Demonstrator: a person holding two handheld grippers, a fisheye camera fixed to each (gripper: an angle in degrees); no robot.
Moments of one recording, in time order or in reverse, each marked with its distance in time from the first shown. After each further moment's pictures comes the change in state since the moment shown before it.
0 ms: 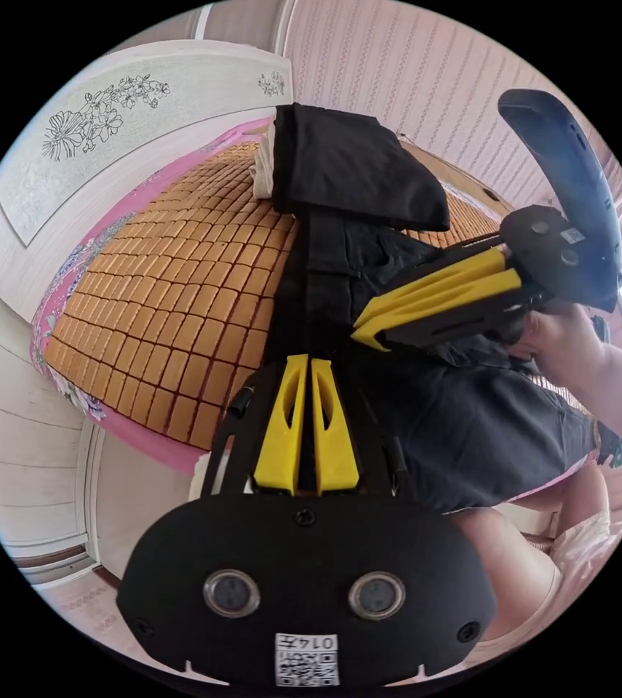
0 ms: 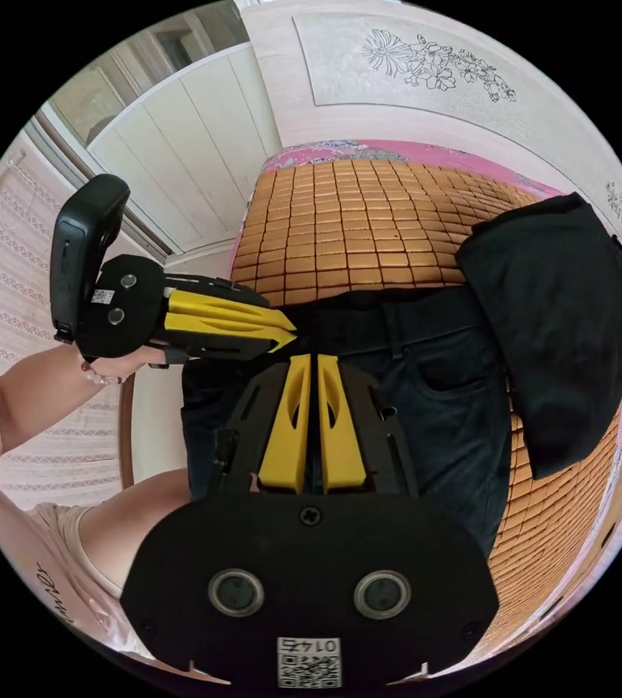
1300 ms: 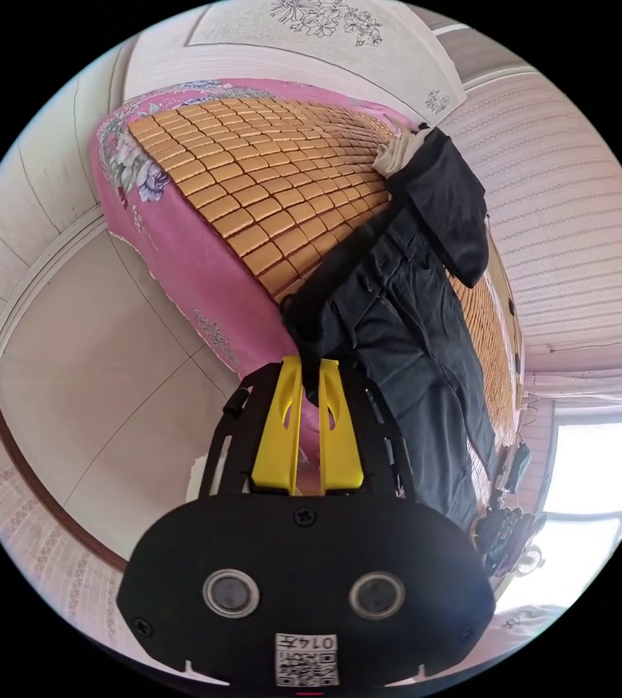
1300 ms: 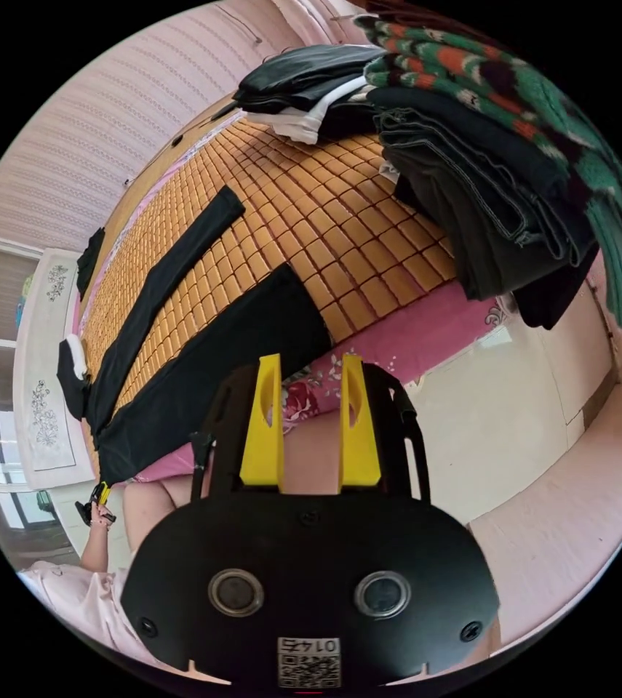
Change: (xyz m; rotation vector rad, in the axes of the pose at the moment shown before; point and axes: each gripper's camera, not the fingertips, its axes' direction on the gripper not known) left arm -0.077 0.070 -0.036 -0.104 0.209 -0.595; right arm -0.132 1.054 -0.129 0.409 0.131 1.888
